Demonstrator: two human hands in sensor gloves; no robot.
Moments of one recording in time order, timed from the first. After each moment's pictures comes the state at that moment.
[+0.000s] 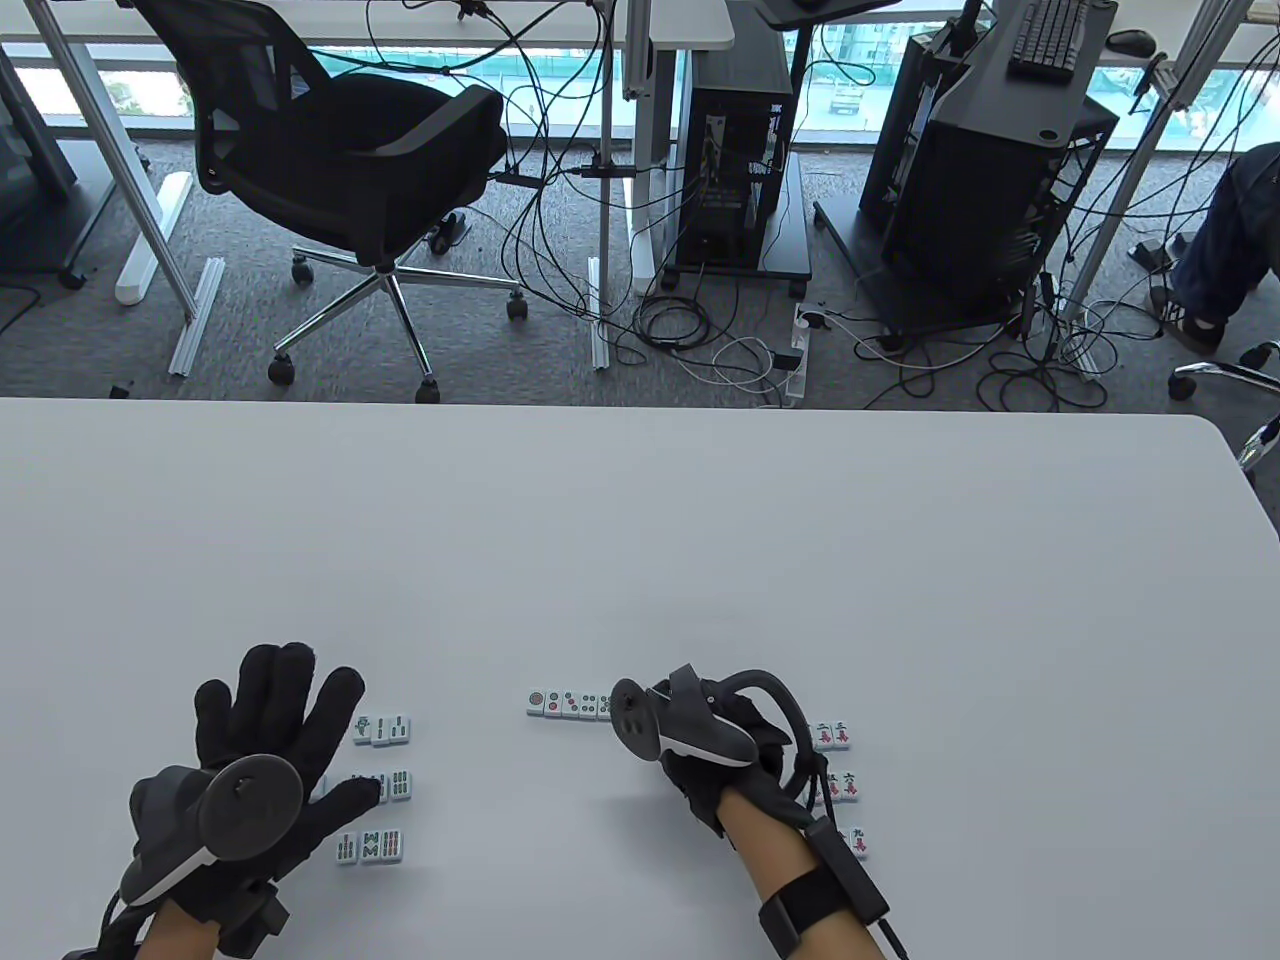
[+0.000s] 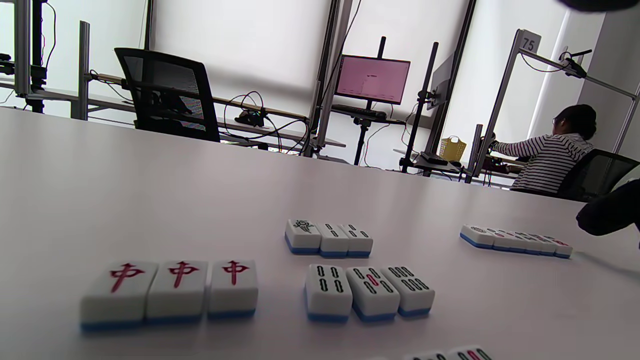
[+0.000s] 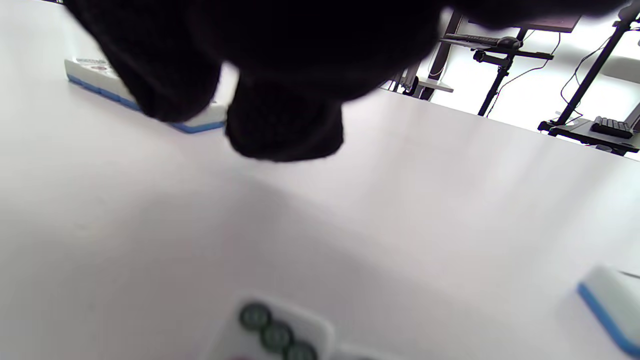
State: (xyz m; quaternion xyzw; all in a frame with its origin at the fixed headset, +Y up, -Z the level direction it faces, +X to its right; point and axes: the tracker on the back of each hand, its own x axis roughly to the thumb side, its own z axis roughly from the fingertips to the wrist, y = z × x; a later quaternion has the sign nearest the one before) left_hand -0.306 -0.709 -0.217 0.04 -0.08 0.10 0.99; right_hand 0.050 -0.746 -0.313 -0.21 -0.09 -0.97 0.11
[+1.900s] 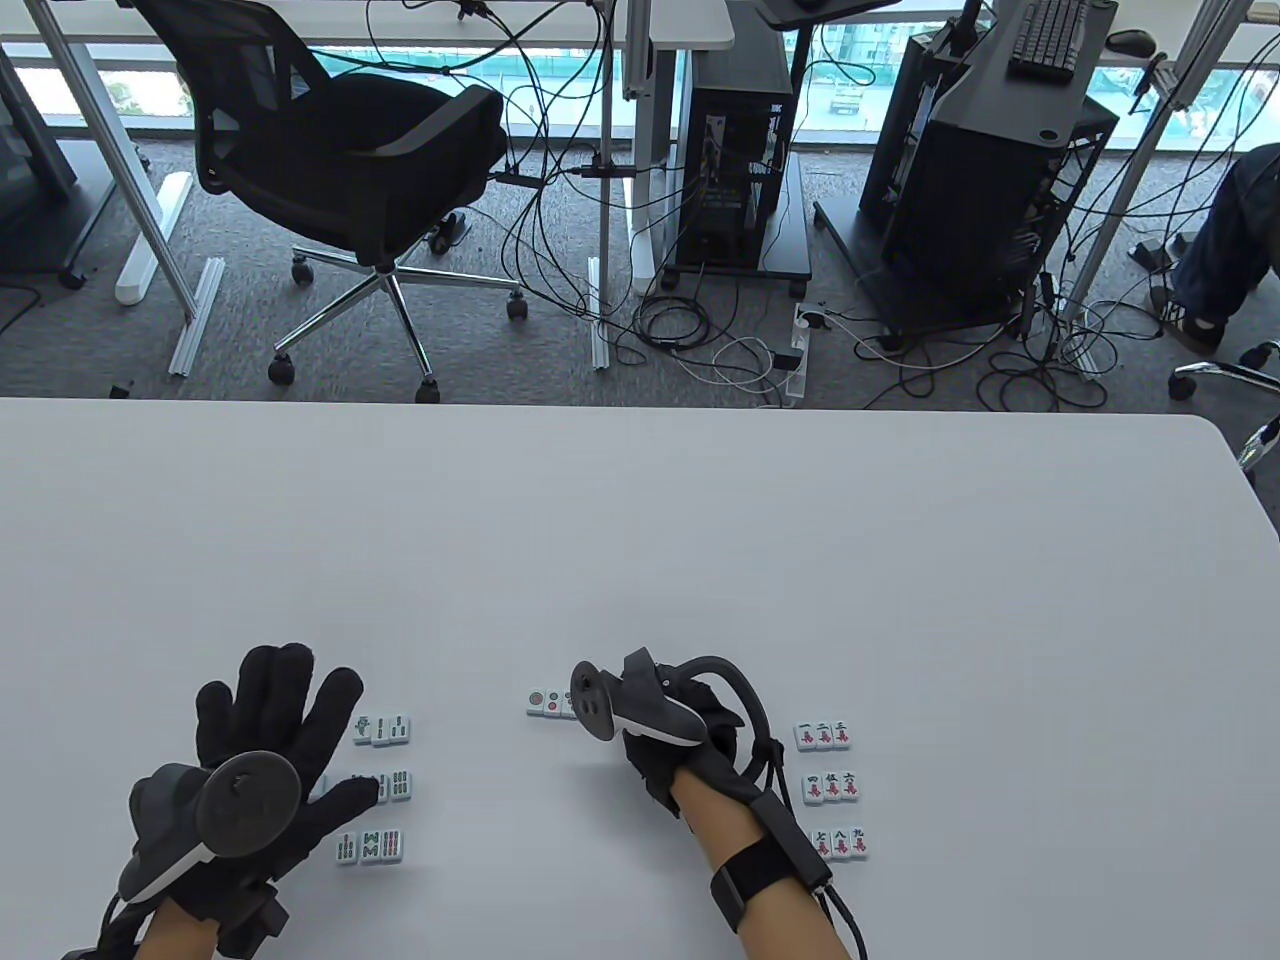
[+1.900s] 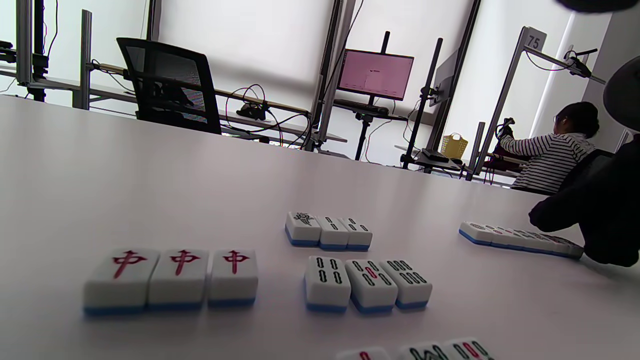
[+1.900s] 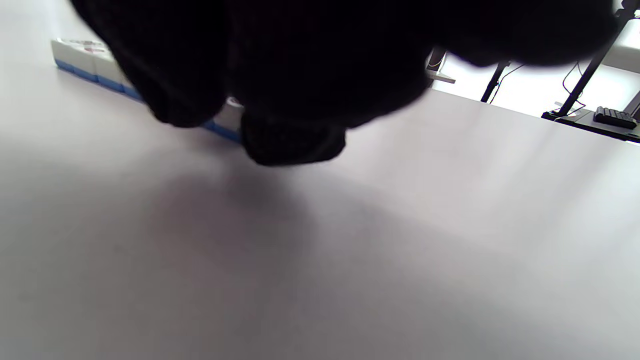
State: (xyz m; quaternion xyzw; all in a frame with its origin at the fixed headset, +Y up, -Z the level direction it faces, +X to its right) left_hand -0.307 -0.710 -0.219 0.02 -0.08 0.11 0.99; right_hand 0.014 -0.753 -0.334 -0.19 -0.09 -0.97 0.10
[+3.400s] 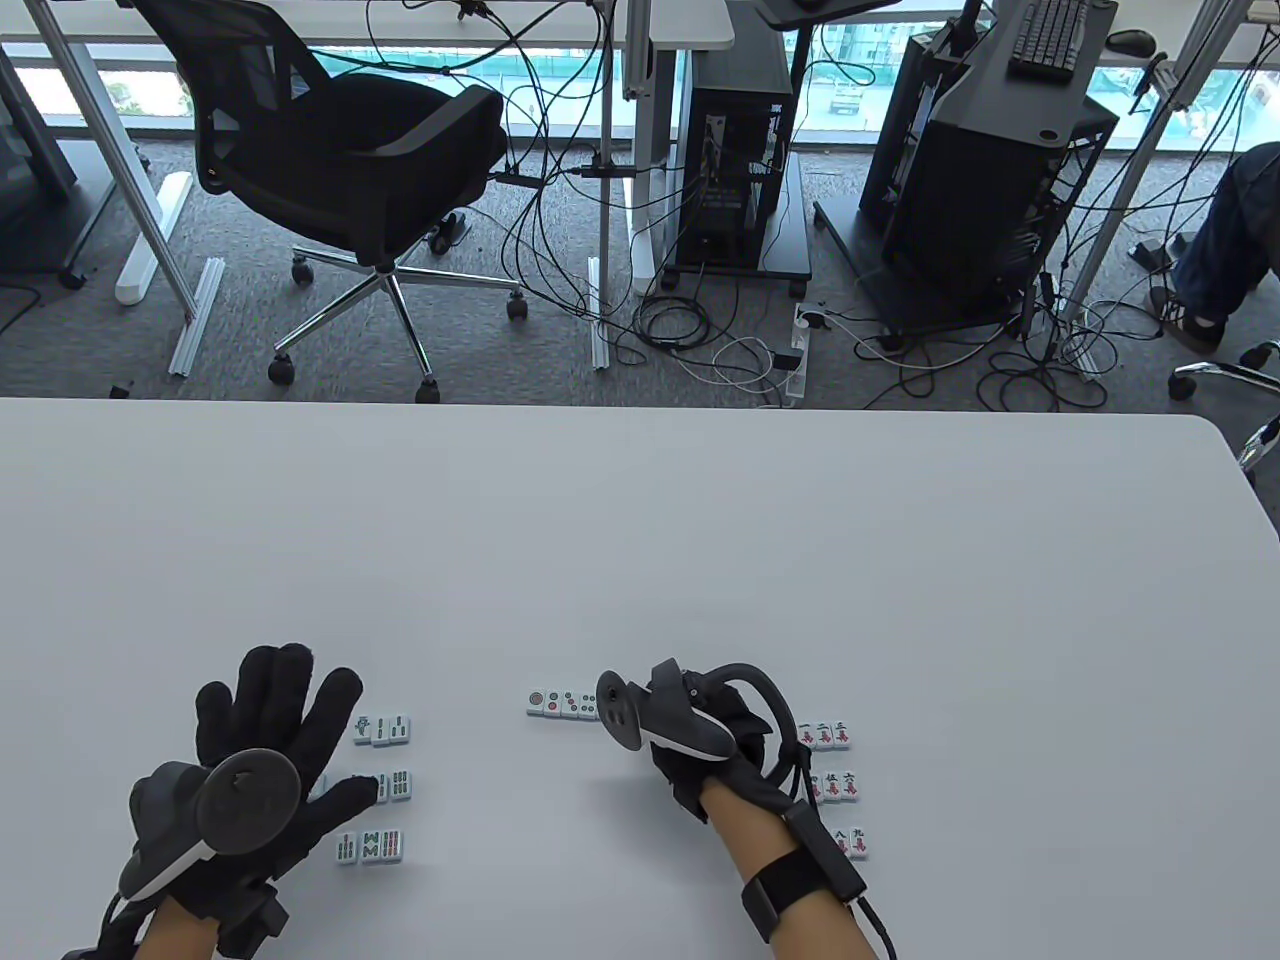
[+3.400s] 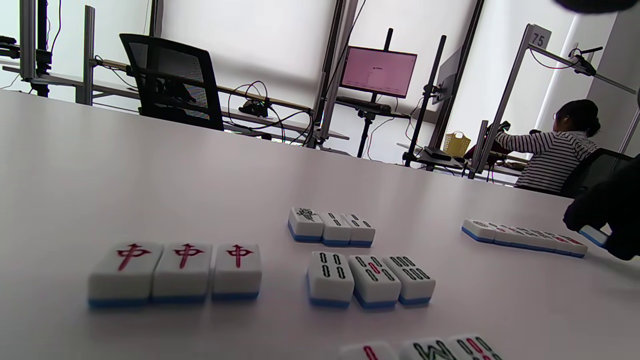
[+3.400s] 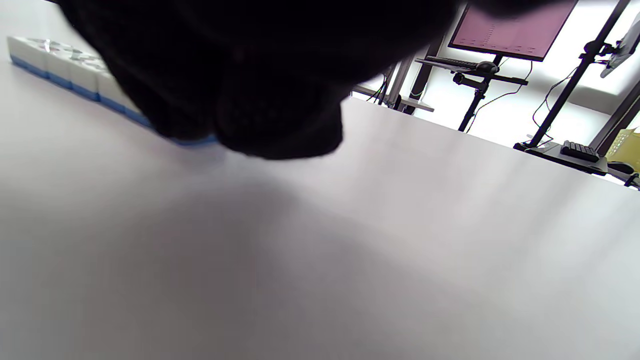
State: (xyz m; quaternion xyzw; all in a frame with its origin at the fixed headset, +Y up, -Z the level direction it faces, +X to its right) left_hand -0.307 -0.709 -0.220 0.02 -0.08 0.11 0.99; right_hand 0.025 -0.755 -0.335 -0.18 -0.05 -0.97 0.13
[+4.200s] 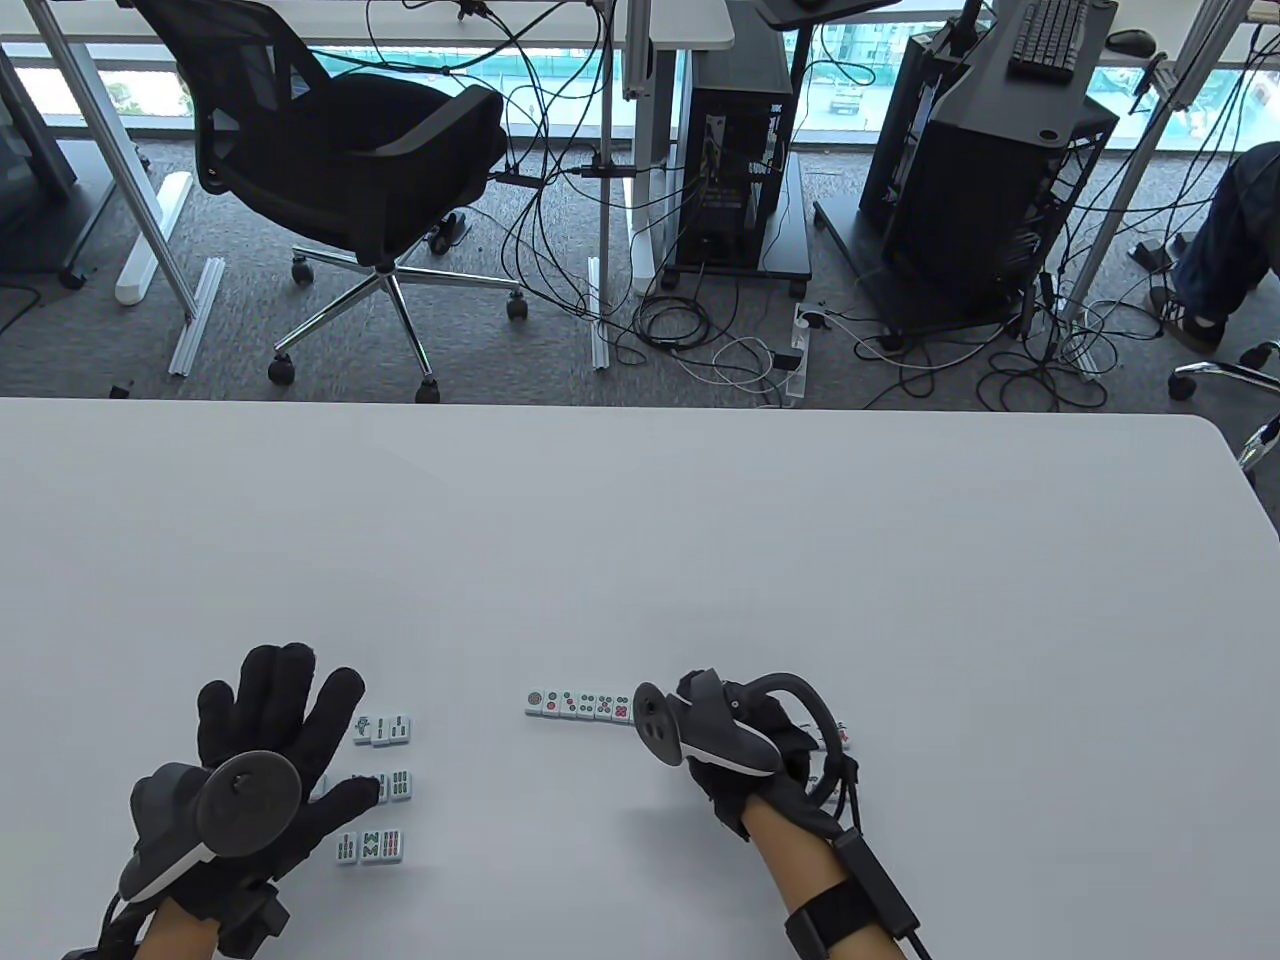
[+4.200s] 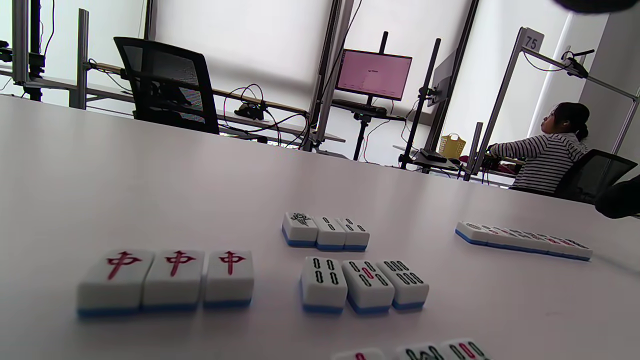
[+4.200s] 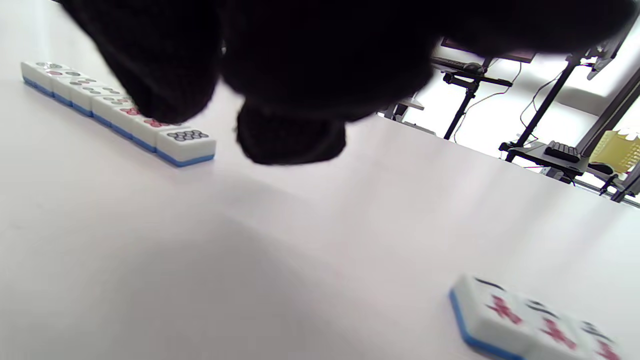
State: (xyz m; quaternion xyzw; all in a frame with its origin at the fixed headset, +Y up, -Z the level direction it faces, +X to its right) left_hand -0.306 -0.709 -0.219 0.02 -0.09 0.11 0.99; right_hand 0.072 -0.728 -0.311 -0.17 -0.07 -0.97 0.14
